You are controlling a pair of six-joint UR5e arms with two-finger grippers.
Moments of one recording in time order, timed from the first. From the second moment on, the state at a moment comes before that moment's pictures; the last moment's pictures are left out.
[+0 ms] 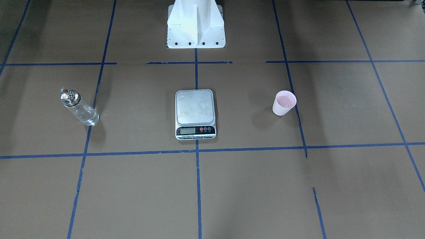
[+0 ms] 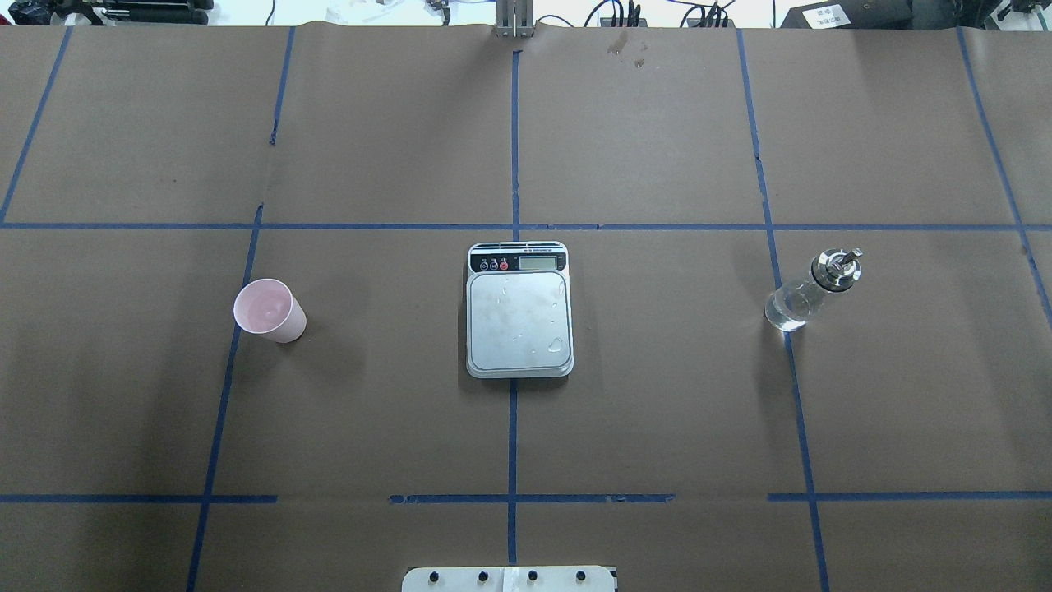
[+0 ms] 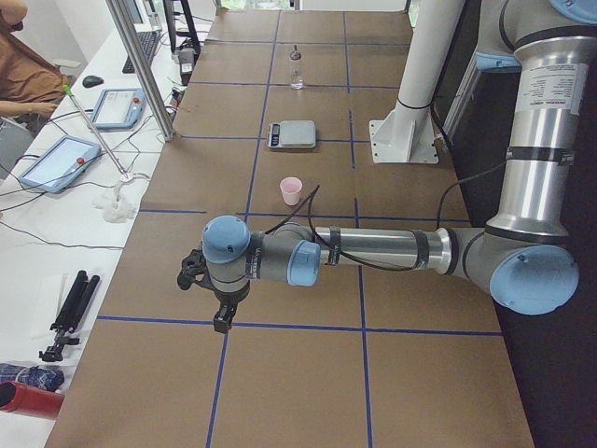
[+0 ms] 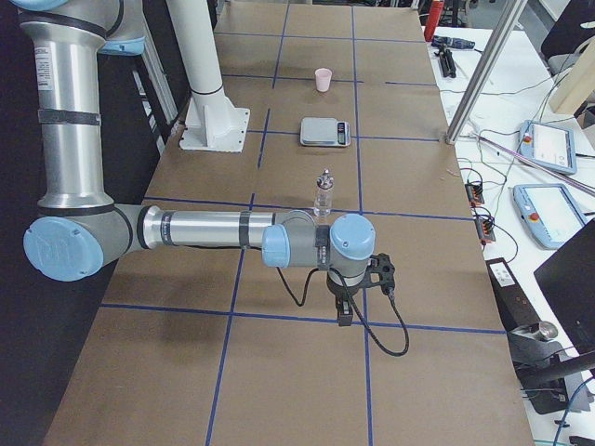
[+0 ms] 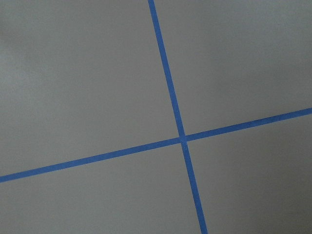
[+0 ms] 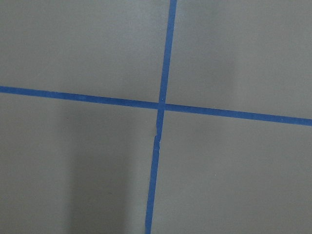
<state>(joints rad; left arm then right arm) -1.60 -1.63 -1.54 -1.70 -2.35 0.14 1.57 -1.58 1.61 -1.56 2.34 -0.07</state>
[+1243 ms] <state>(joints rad) -1.45 -1.62 -2.05 -1.63 -2.36 -0.12 1.58 -1.57 1.65 -1.56 2.35 -0.06</state>
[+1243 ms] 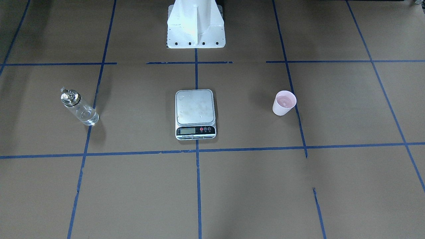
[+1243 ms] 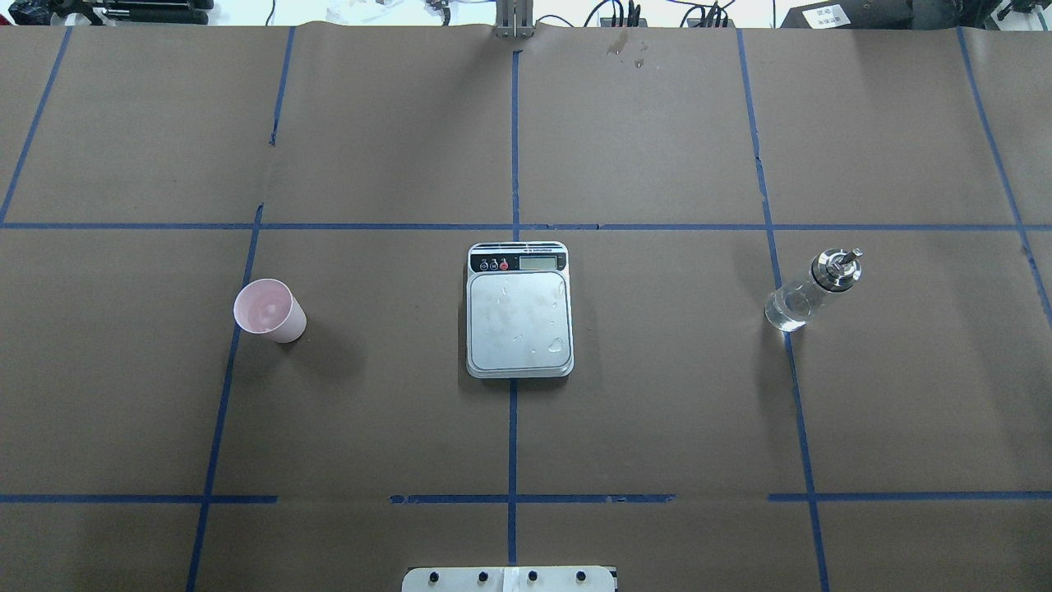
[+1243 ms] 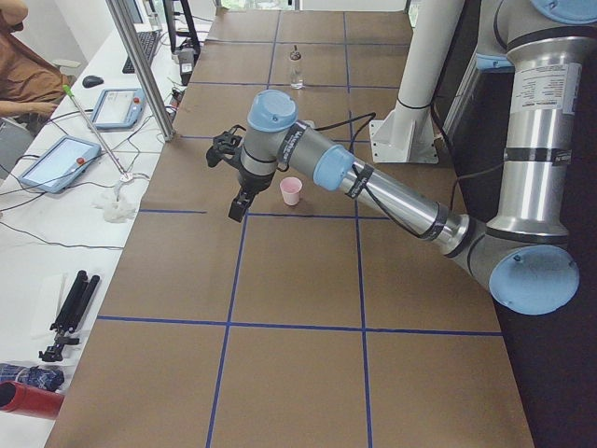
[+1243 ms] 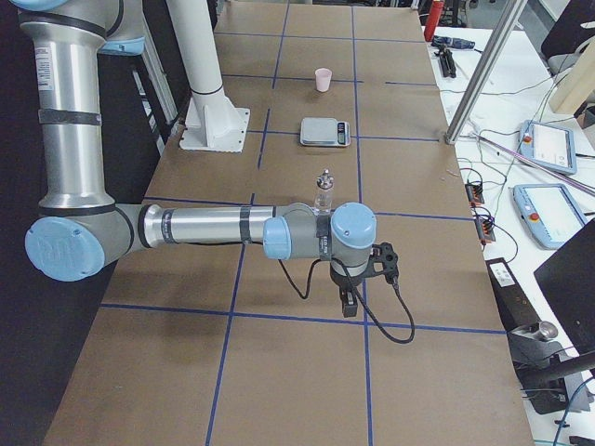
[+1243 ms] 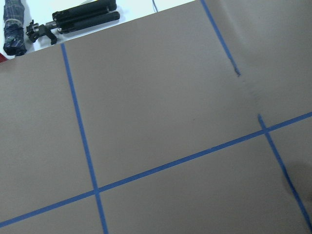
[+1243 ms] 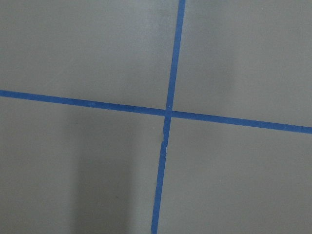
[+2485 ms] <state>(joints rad) -0.80 -1.77 -1.81 -1.94 -2.02 -1.07 1.57 -1.55 1.70 -1.55 2.37 -0.02</state>
